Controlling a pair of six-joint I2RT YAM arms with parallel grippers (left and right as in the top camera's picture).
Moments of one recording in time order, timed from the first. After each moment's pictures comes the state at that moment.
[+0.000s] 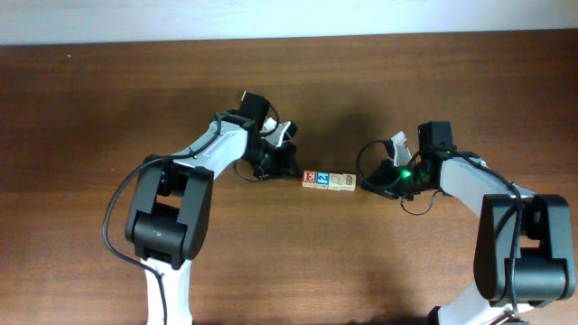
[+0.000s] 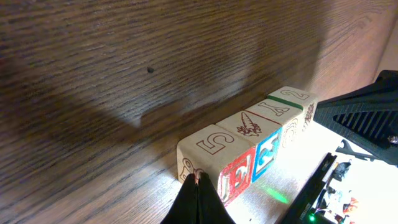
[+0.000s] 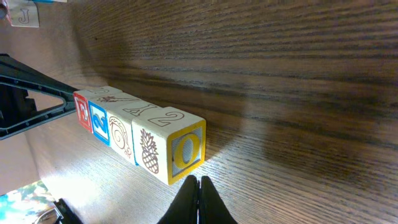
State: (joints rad) left arm -0.35 2.17 1.46 -0.70 0.73 -0.23; right arm -0.04 1.80 0.93 -0.48 -0.71 0.19
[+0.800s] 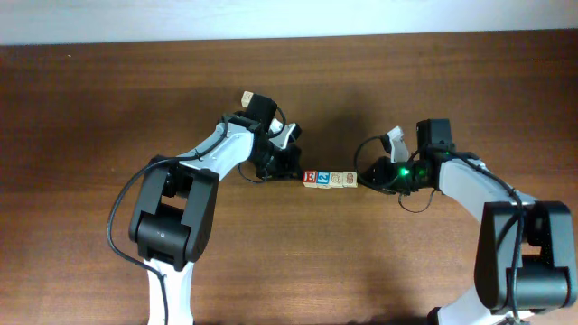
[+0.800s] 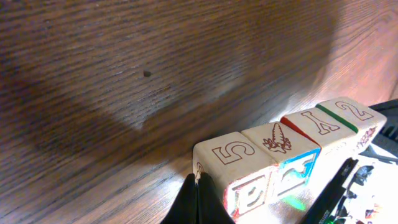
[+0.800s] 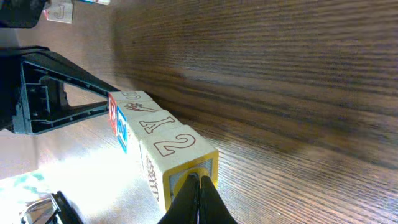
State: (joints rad) left arm -0.38 2.17 1.46 -0.68 0.66 -0.23; right arm -0.01 1.77 0.92 -0.43 -0.75 0.15
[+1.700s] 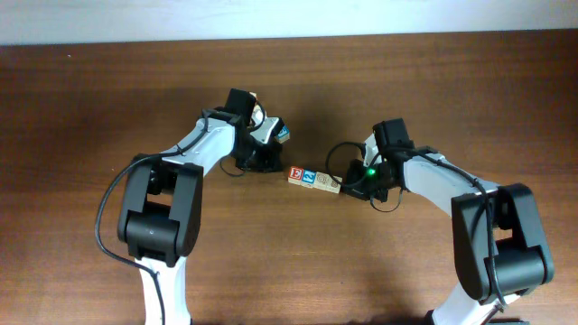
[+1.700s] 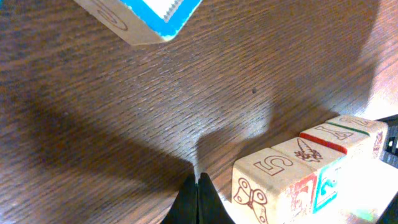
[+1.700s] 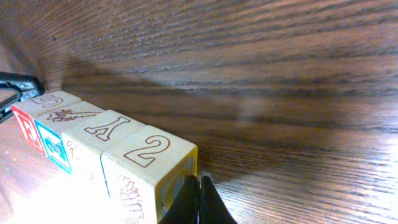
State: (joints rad) left arm -0.29 2.17 1.47 -0.69 0.55 -0.02; right arm 0.18 1.85 0.98 -0.45 -0.52 0.49
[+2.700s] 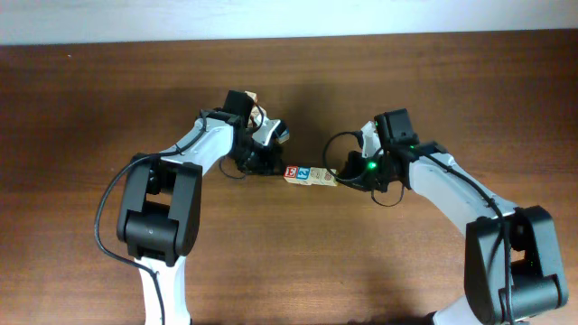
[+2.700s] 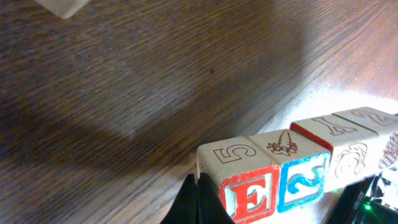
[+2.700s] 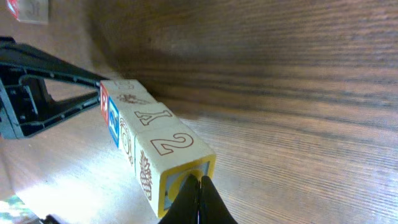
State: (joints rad) left arm -0.28 2.17 1.46 -0.73 0.67 0.01; right arm 0.22 1.73 1.03 -0.51 -0.52 0.42
